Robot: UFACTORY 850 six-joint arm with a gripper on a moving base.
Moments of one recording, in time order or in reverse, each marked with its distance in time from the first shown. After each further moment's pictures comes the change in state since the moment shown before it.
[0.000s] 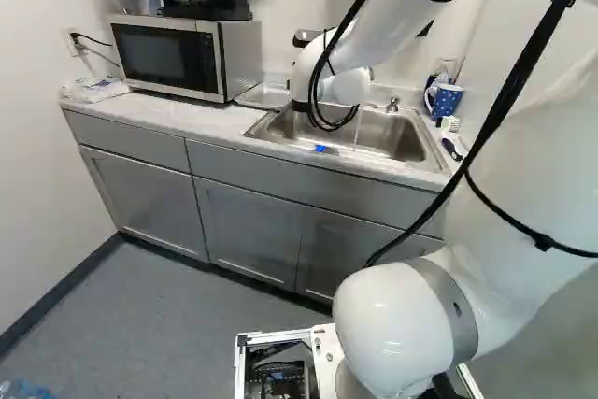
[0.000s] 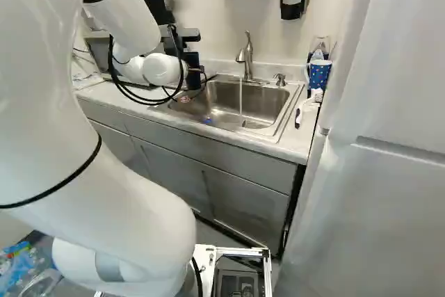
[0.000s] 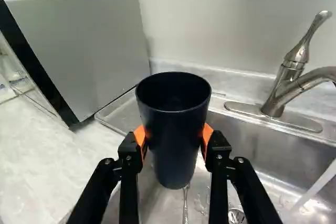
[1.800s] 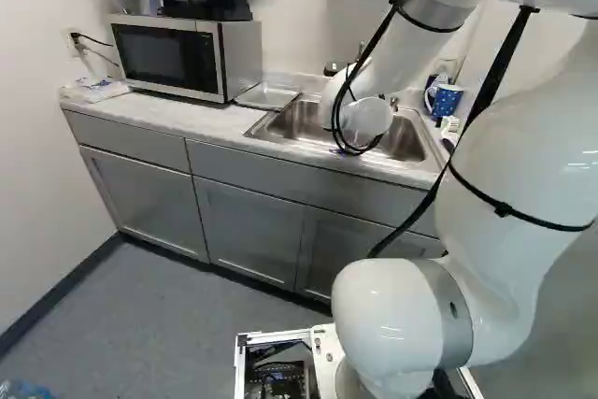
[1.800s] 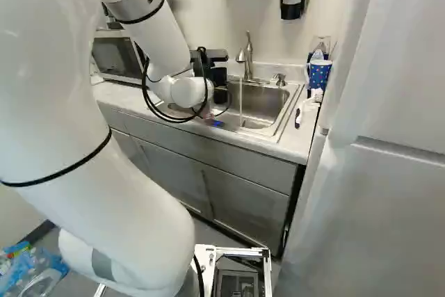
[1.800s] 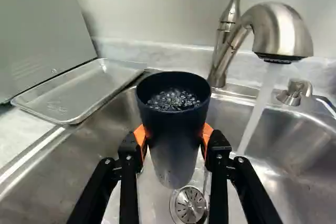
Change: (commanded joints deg) arm -10.5 -4.7 5.0 -1.1 8.6 -4.4
